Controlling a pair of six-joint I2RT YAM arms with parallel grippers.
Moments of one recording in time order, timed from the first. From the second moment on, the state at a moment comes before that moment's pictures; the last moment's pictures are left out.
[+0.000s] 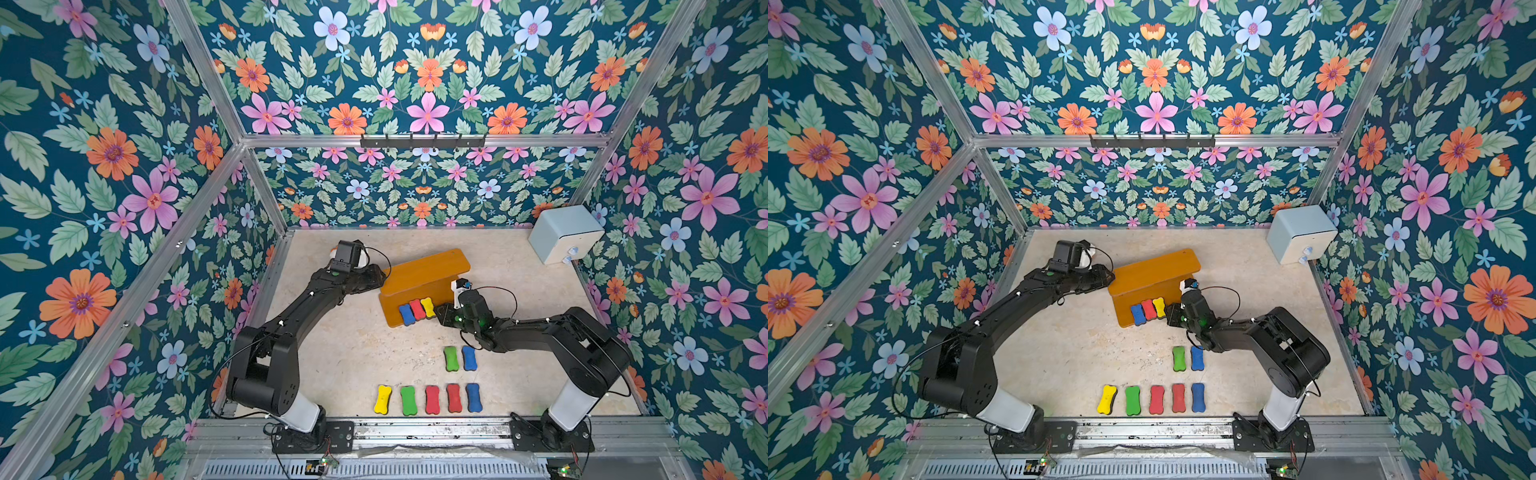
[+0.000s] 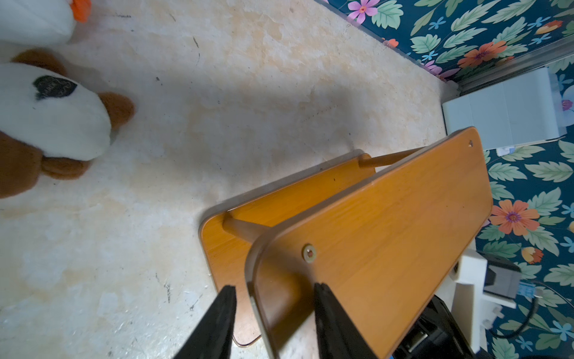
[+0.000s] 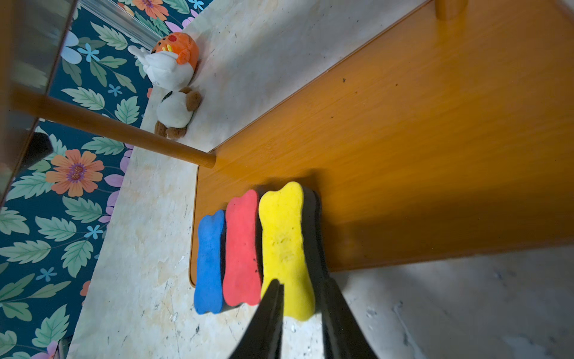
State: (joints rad) left arm -0.33 1.55 1.13 -0.40 0.27 -0.51; right arm 0.68 1.73 0.68 0.47 -0.09 0.74
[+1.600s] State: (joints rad) left arm -0.33 1.55 1.12 -0.39 0.30 -0.51; right arm 0.67 1.85 0.73 0.55 -0.10 0.76
